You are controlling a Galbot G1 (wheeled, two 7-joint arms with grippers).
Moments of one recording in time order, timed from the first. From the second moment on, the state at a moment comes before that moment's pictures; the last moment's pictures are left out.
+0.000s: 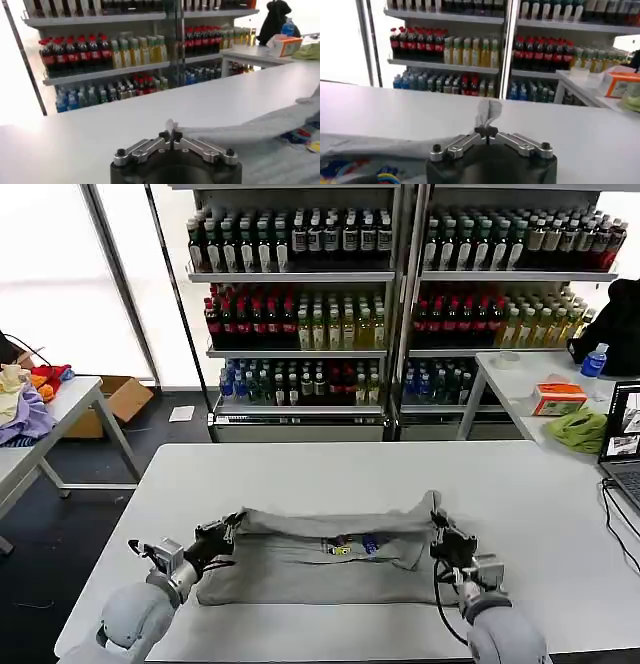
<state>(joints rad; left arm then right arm) 1.20 -0.96 -0.32 -1.79 -0.46 0.27 0.12 -1.41 1.23 0.46 2.01 0.23 -0.38 0.11</state>
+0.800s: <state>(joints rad) 1.30 -0.98 -0.37 -1.81 -0.39 0.28 0.15 -1.54 1.25 0.46 2.01 0.13 -0.33 0.16</state>
